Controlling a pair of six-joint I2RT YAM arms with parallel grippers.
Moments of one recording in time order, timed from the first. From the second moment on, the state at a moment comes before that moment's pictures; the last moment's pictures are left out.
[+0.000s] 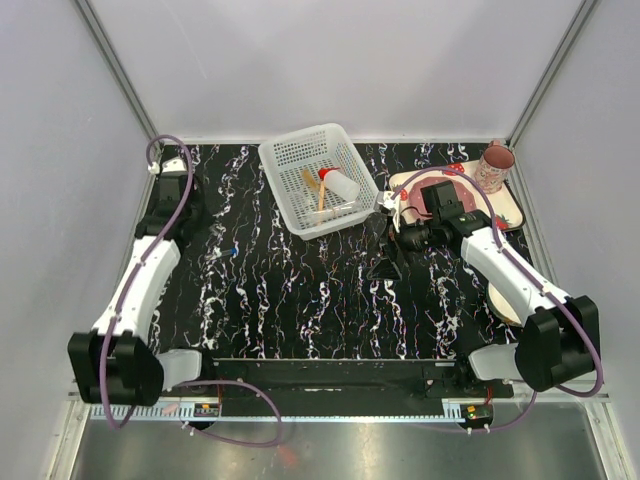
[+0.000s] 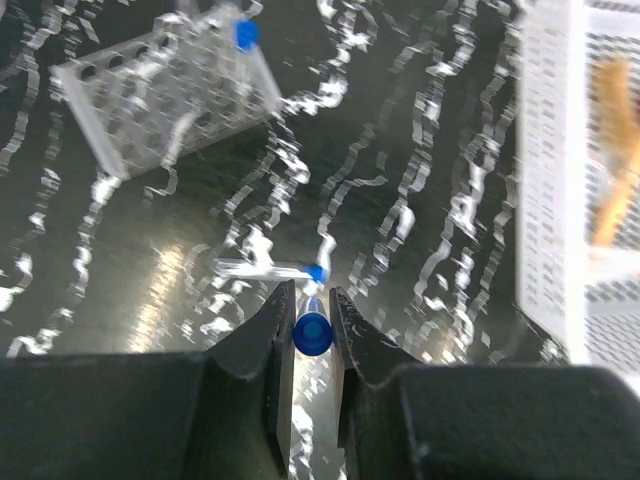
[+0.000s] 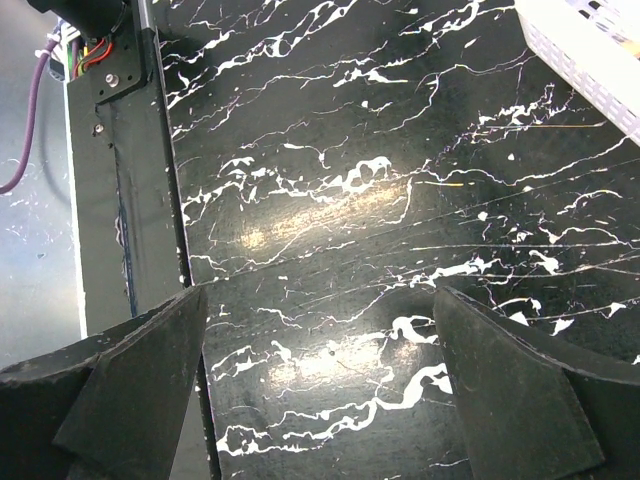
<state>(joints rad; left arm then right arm) -0.08 1.17 1.03 -0.54 -0.16 -0.44 0.34 1.34 1.03 -0.63 -0.94 -0.51</state>
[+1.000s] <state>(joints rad) 0.14 1.75 1.28 -0.25 -0.28 -0.35 0.34 1.38 1.03 -0.66 -0.93 -0.54</state>
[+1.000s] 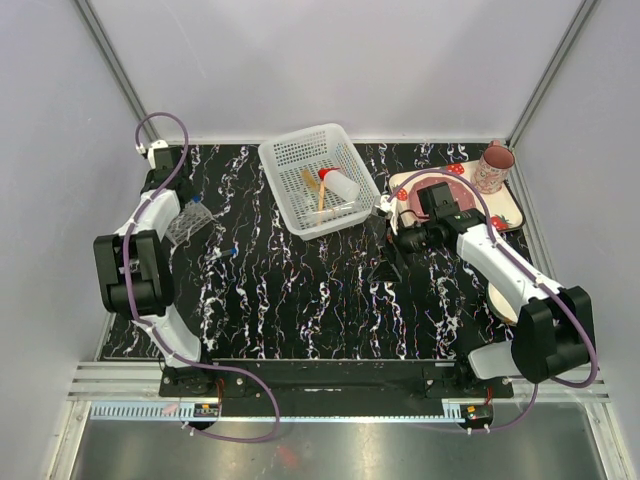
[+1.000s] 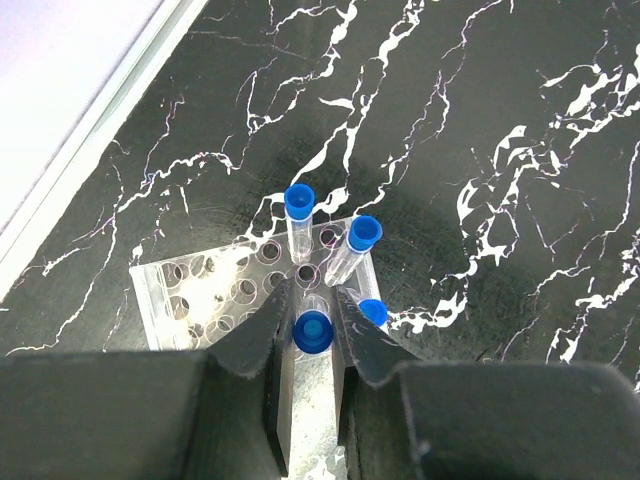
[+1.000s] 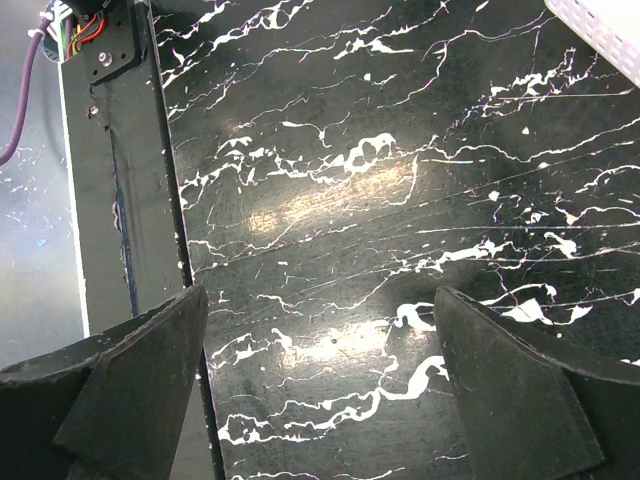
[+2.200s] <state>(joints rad) 0.15 1.88 1.35 -0.24 -0.29 -0.36 0.34 1.42 1.03 -0.68 -0.93 -0.56</state>
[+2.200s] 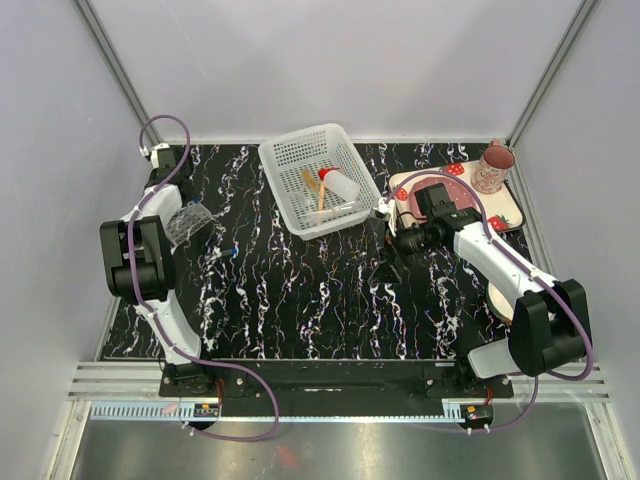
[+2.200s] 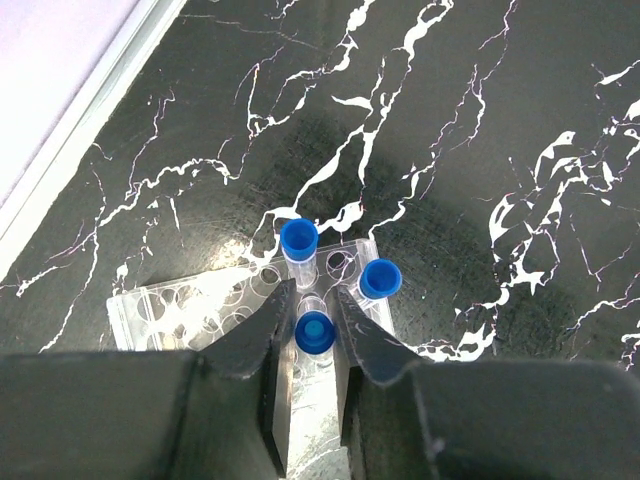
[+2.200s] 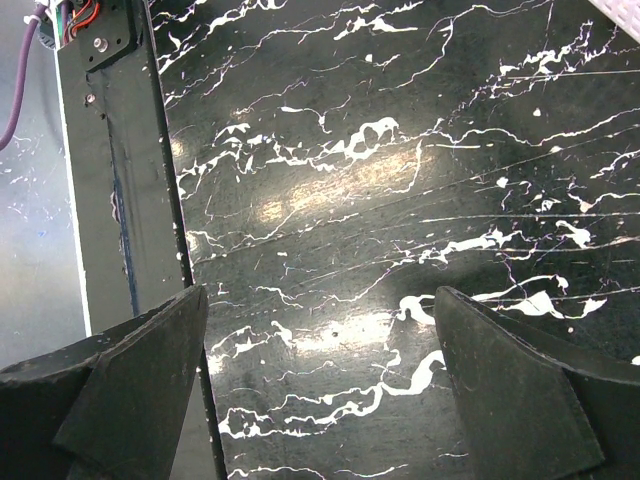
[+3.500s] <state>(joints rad) 0.19 1.46 1.06 -0.32 0.20 -0.30 0.33 1.43 1.03 -0.73 -0.93 -0.65</state>
